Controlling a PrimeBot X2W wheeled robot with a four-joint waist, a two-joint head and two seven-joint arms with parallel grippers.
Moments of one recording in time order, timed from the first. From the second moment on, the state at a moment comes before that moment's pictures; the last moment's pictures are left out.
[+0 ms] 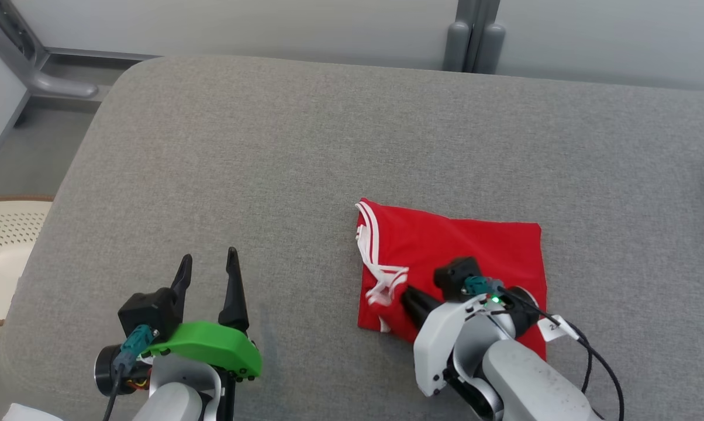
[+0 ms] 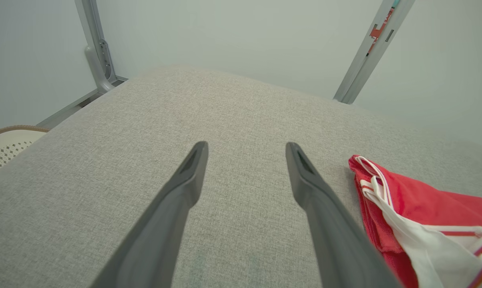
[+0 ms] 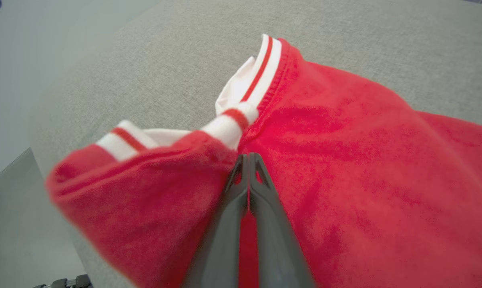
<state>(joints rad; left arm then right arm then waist) -0.20 0.27 -0.52 0.16 -0.67 0.35 -0.19 -0.38 -0.05 0.54 0.54 0.34 0.13 0.06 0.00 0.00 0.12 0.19</state>
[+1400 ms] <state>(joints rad) -0.15 0.21 -0.48 0.26 -0.61 0.25 -0.26 -0.11 -0.05 0.00 0.27 0.12 0.13 -0.18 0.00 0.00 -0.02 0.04</state>
